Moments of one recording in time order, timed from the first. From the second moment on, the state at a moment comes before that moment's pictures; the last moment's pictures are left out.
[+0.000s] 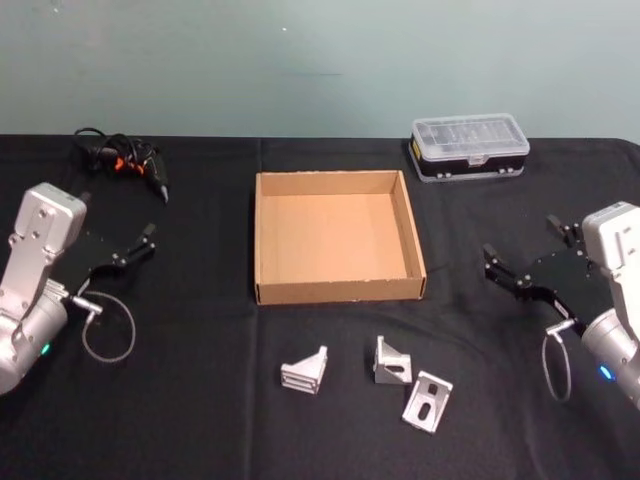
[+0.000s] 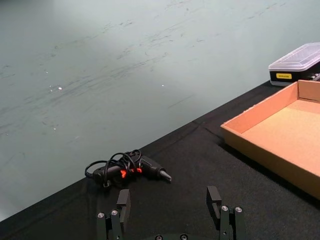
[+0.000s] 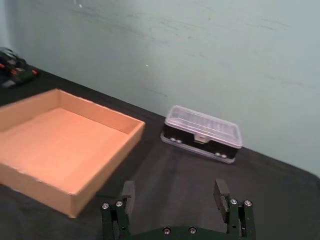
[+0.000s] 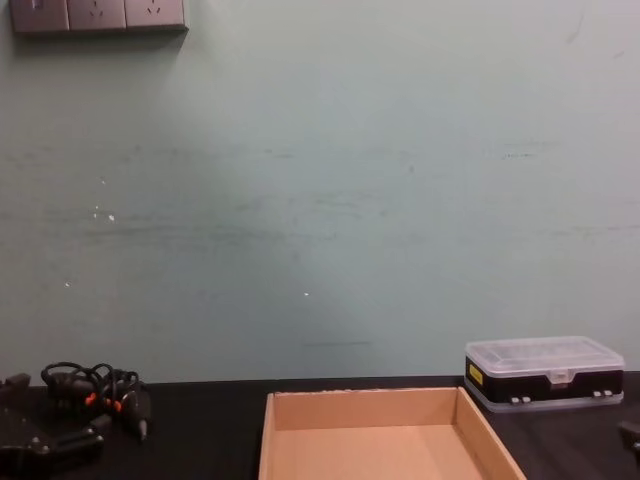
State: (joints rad) left arm -0.20 0.60 0.45 -1.41 -0.25 -0.12 0.03; right arm 0.09 0.62 -0.39 -1.54 0.30 -0.08 -0.03
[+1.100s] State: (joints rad) left arm -0.20 0.60 0.45 -1.41 -0.25 -0.12 0.03; right arm 0.10 0.88 -0.41 -1.92 0.75 0.63 0.40
